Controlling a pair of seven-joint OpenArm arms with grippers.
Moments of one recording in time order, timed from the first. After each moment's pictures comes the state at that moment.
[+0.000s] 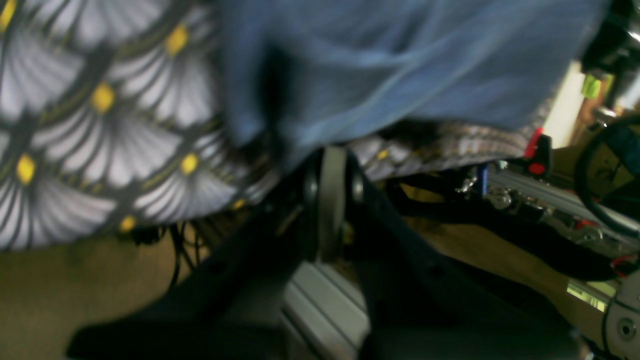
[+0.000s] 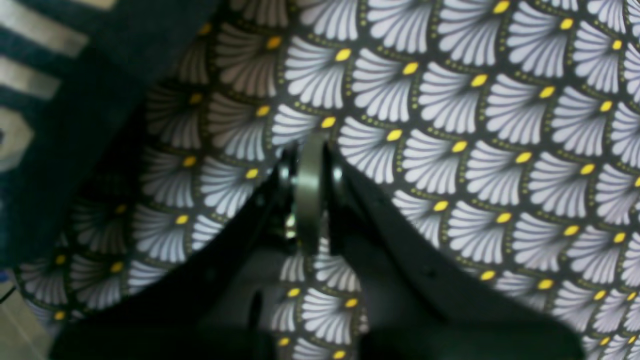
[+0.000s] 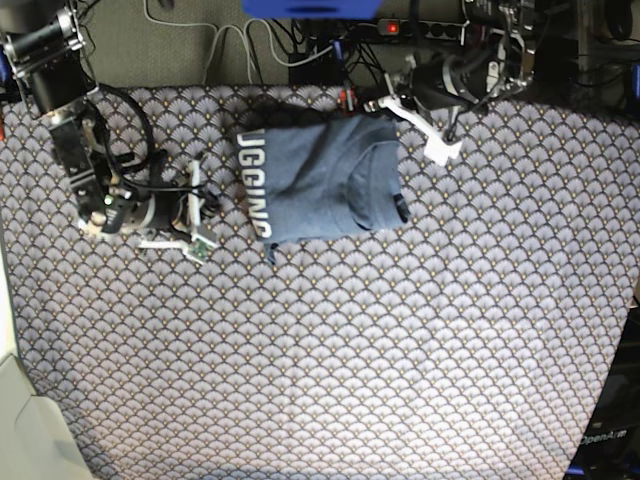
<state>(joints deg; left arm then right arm) 22.8 -7.3 -0.9 100.8 -51.2 1.7 61.5 8.2 27.7 -20.8 80.7 21.2 39.7 -45.8</state>
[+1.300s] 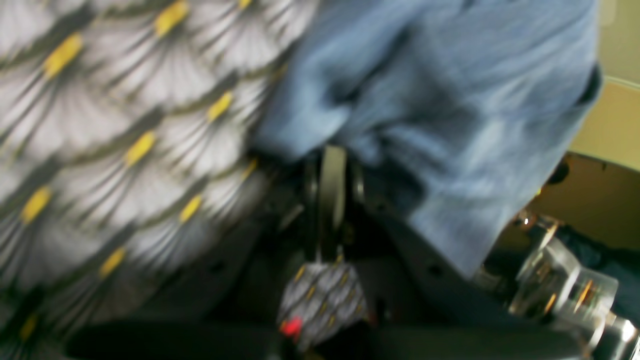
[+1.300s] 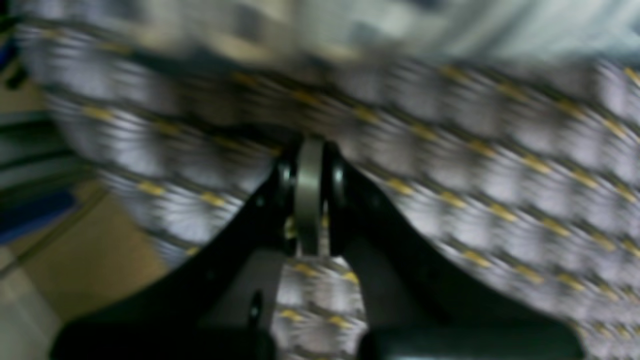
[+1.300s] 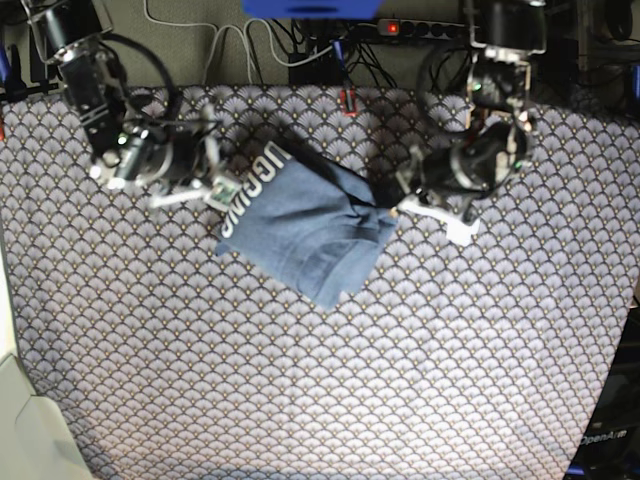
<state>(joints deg) 4.4 -9.1 -1.3 85.2 -59.9 6.5 54.0 -5.1 24.7 -15.1 99.5 14.2 39.7 -55.6</state>
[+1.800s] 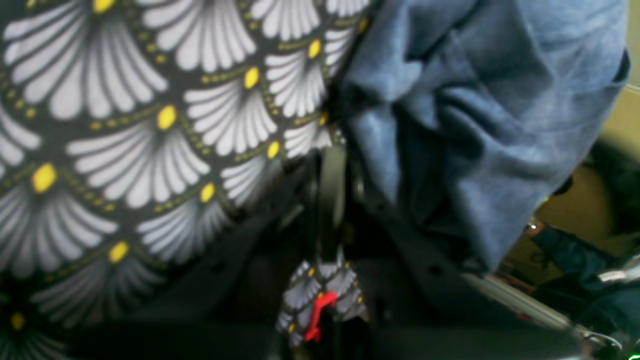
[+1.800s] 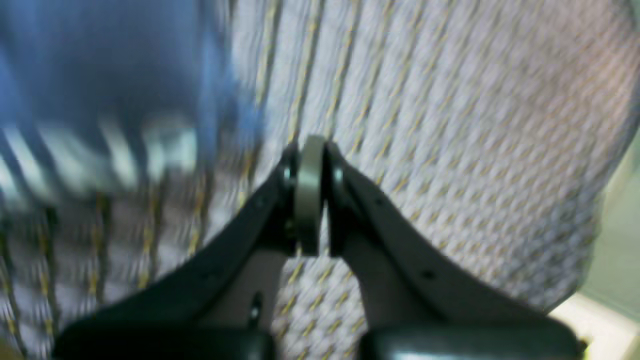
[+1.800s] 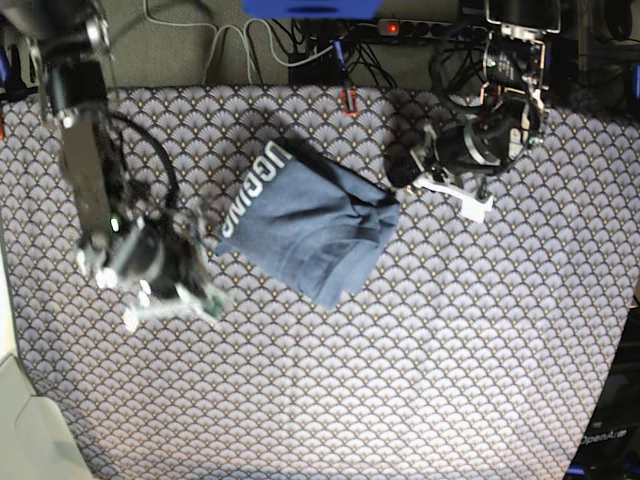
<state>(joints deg) 9.1 -11.8 -1.2 86.1 -62.6 6.2 51.3 14.1 18.9 -13.1 101.4 7.0 40.0 -65.9</state>
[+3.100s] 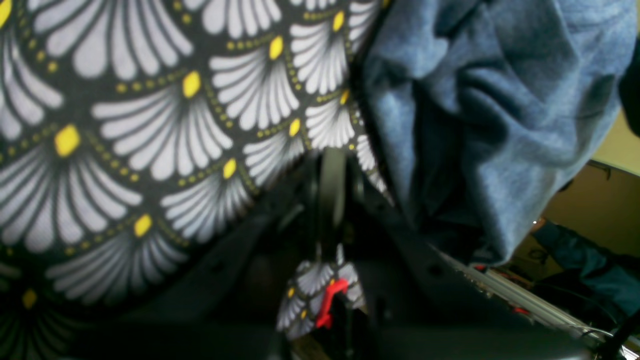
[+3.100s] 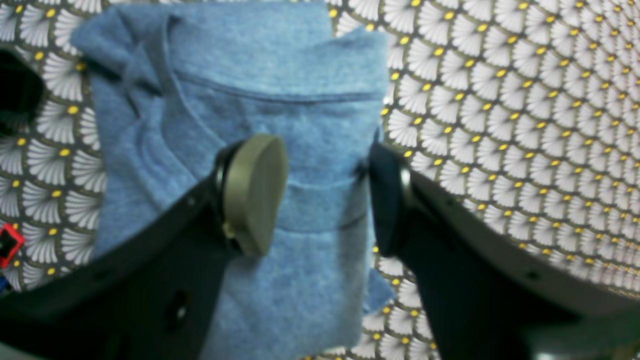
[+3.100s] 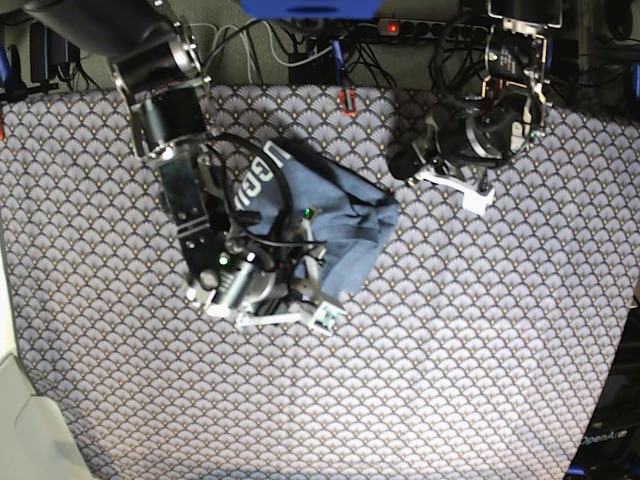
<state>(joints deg) 10.5 -12.4 -1.3 86.2 -63.1 5.9 51.0 19.4 0.1 -18.3 88.4 6.2 40.0 -71.4</state>
